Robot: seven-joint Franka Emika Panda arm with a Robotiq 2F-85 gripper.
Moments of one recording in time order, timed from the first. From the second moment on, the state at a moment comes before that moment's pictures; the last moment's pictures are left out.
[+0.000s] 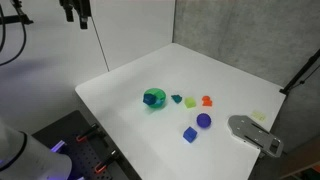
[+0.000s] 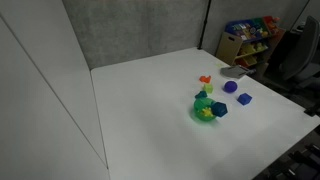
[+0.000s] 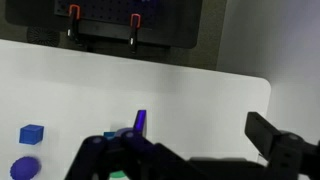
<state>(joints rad) 0.14 -0.40 0.18 -2.08 0.19 1.45 0.21</state>
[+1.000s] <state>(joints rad) 0.14 -0.29 0.24 -2.10 0.16 1.64 0.25</state>
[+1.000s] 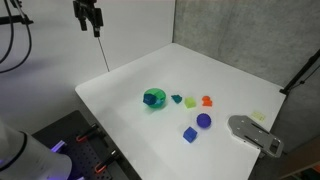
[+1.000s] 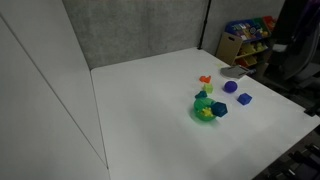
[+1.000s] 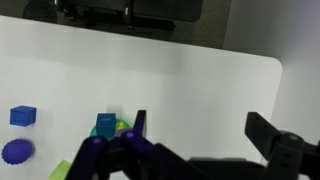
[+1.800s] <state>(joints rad) 0.13 0.03 0.19 -2.05 0.02 1.91 0.26</state>
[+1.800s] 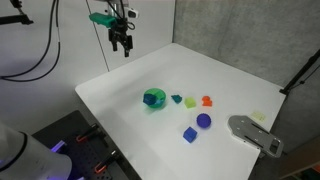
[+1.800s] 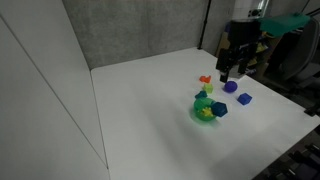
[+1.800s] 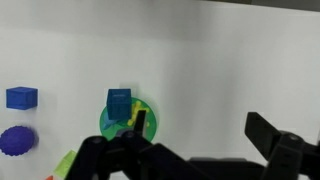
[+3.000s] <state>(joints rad) 0.19 0.55 0.04 -1.84 -0.21 2.07 0.37</state>
